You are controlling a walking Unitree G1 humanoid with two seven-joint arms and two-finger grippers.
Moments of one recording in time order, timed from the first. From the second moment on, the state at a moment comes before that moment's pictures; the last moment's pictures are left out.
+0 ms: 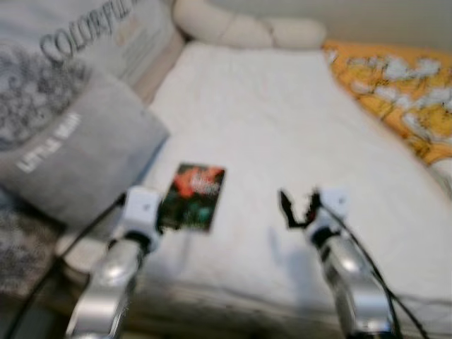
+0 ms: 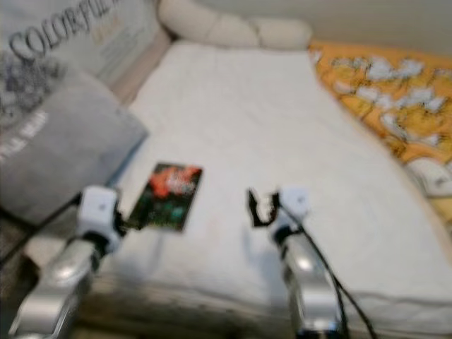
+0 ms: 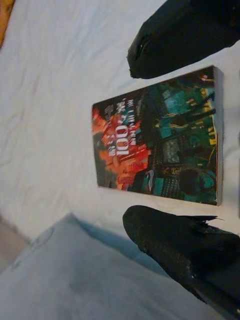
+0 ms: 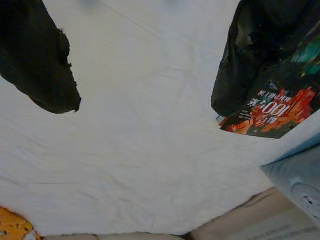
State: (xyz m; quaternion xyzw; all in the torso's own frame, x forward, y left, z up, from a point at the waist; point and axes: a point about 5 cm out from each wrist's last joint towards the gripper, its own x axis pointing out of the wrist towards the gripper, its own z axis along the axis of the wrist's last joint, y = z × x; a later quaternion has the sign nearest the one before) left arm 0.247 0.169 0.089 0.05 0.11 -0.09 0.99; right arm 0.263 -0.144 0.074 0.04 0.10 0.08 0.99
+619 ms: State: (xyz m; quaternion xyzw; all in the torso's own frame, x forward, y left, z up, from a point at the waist) left arm 0.242 0.167 0.089 0.05 0.12 -0.09 0.99; right arm 0.253 -0.156 0.066 0.03 0.14 0.05 0.99
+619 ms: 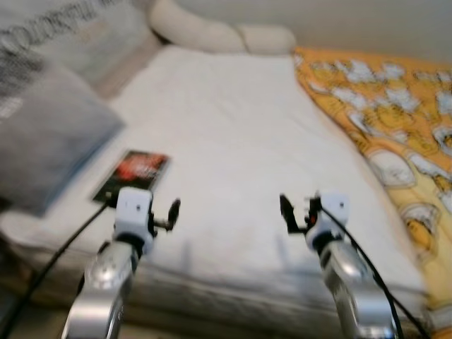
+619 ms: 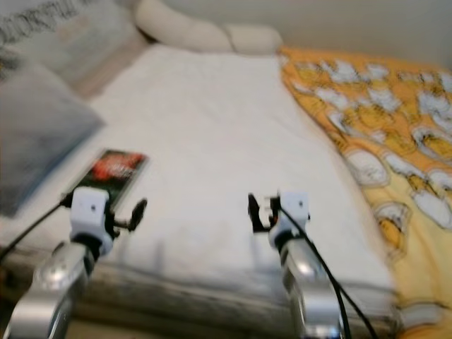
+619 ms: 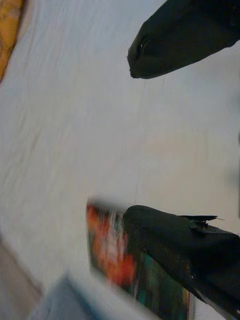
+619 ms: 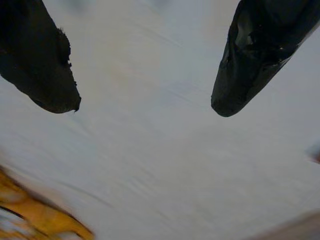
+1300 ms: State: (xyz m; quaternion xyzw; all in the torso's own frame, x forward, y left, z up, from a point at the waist) left arm 0.244 0.162 0.091 0.04 0.12 -0.10 0.99; right arm 0.252 -0.164 0.065 0.04 0.16 0.01 0.99
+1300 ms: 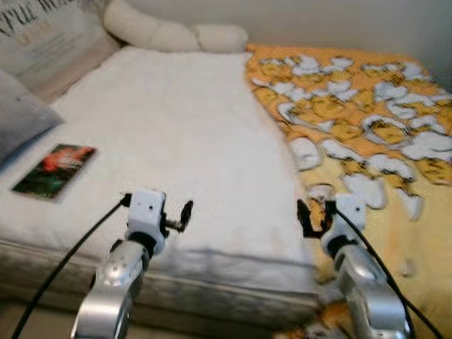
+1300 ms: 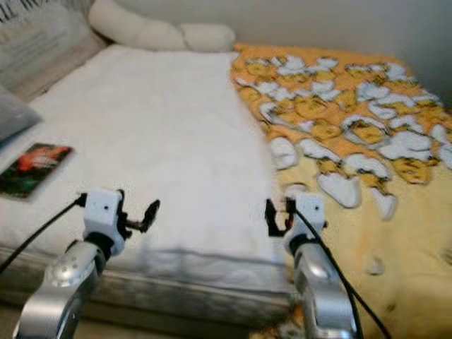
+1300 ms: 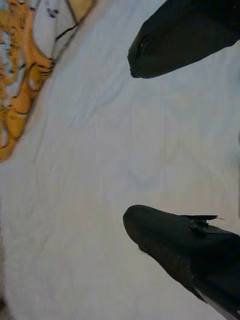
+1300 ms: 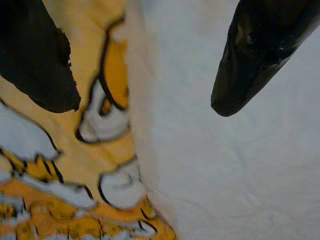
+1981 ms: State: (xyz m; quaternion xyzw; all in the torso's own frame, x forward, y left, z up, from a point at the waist) left arm 0.246 0.161 0.093 0.06 0.11 -0.13 0.98; right arm 0.272 -0.186 0.068 -0.01 0.18 -0.05 0.98
